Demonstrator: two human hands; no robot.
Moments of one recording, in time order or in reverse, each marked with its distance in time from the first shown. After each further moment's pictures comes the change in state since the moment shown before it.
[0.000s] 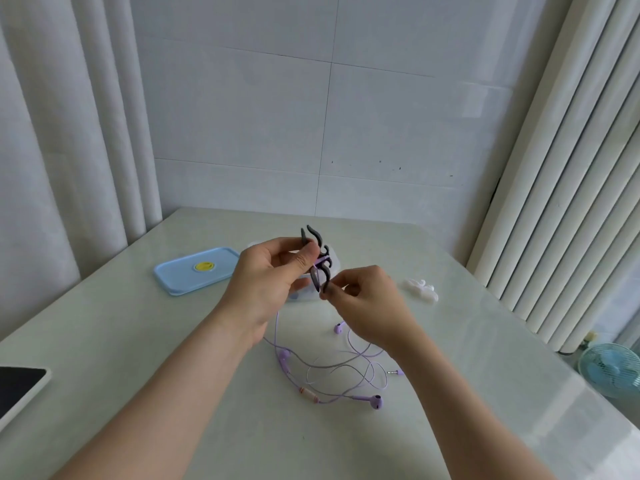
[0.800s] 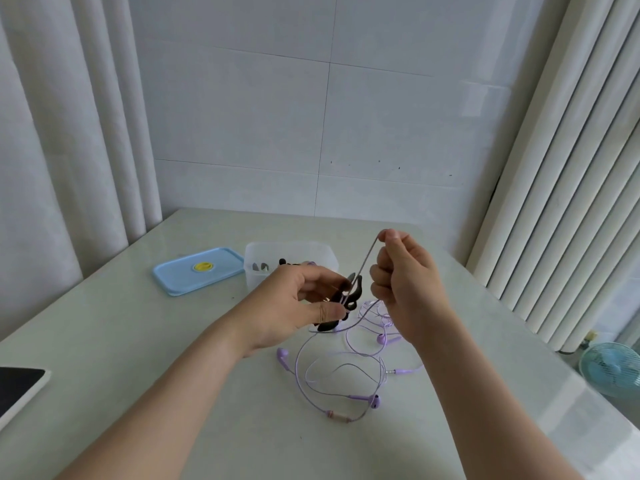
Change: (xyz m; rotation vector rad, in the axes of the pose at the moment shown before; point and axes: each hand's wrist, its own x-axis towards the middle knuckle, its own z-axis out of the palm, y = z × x) left_hand -0.008 -0.011 -0.001 0.327 -0.424 -0.017; right_hand 0.011 0.003 -0.031 1.002 0.216 0.172
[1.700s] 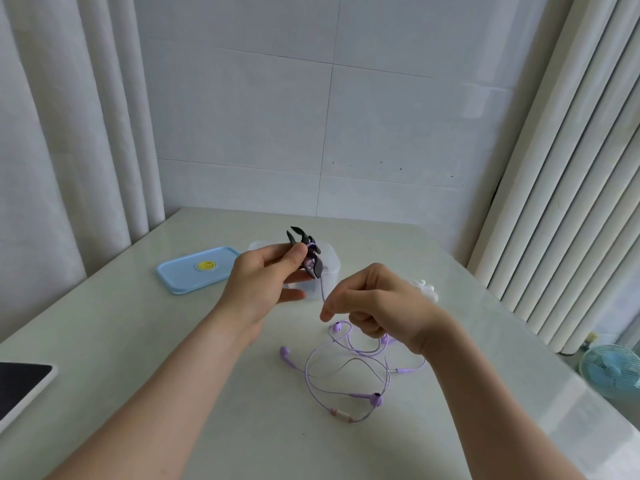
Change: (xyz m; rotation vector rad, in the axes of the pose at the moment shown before) left_hand 0.004 0.004 -0.013 -0.352 0.437 -0.097; right_hand -0.023 -0.012 0.003 -0.687 -0.632 0.136
